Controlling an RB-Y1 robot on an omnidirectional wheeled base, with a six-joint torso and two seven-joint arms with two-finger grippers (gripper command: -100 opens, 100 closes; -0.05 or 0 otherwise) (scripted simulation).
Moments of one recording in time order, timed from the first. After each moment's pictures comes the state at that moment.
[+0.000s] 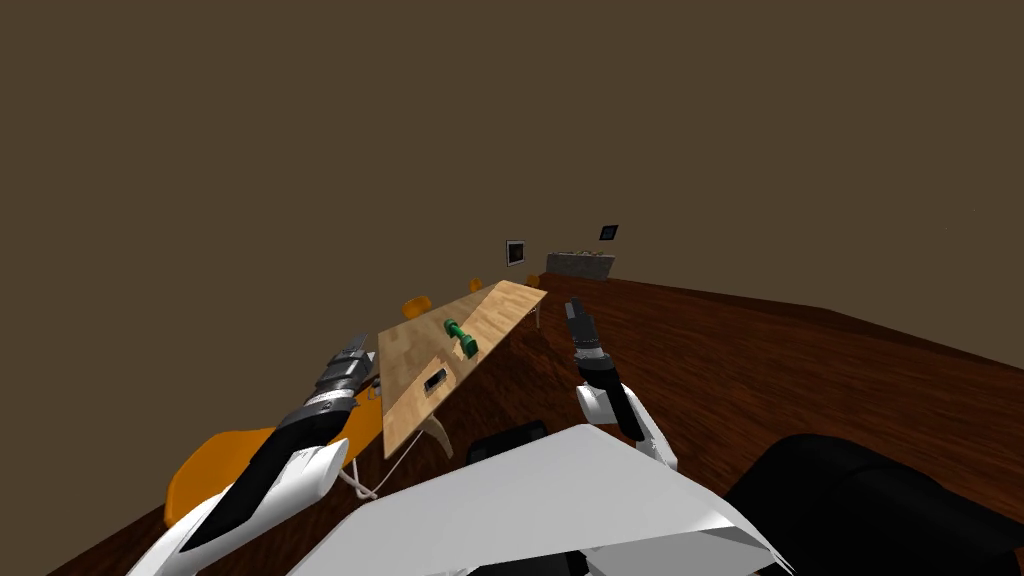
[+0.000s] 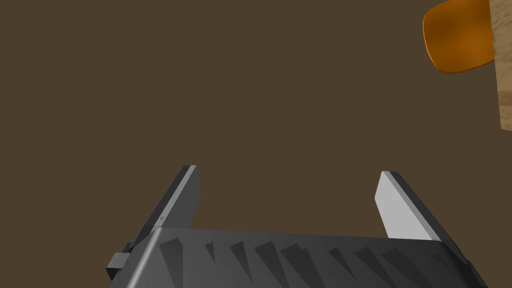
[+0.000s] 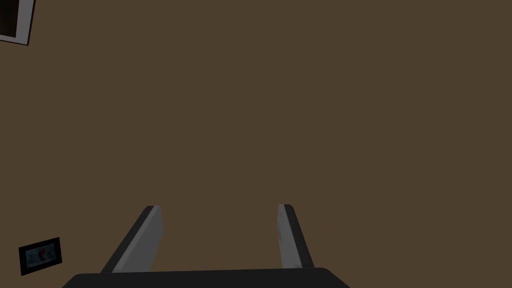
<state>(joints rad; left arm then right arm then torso) 0.38 0.27 0.33 -2.12 0.05 0.10 0.04 0.50 -0.04 -0.04 -2.26 0.09 -0.51 0.08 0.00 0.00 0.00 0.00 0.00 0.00</state>
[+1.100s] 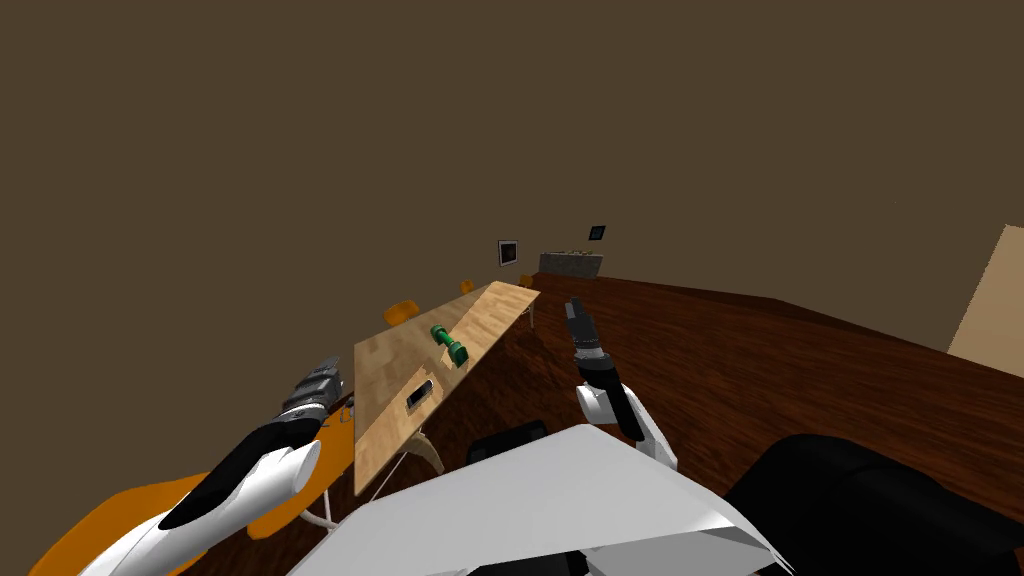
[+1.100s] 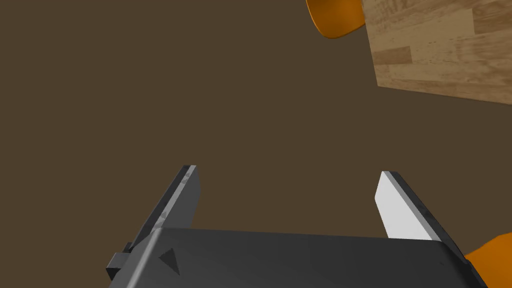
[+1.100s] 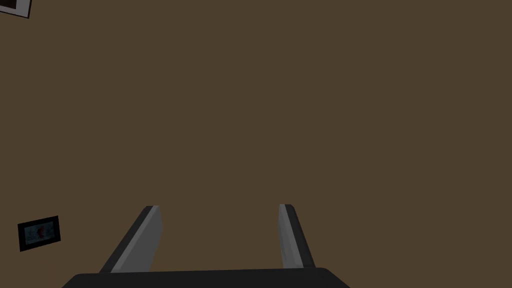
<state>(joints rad) 0.30 0.32 0.47 -1.96 0.08 0.40 0.06 0.50 -0.04 -0.04 -2.26 0.09 -0.51 0.08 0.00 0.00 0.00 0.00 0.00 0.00</state>
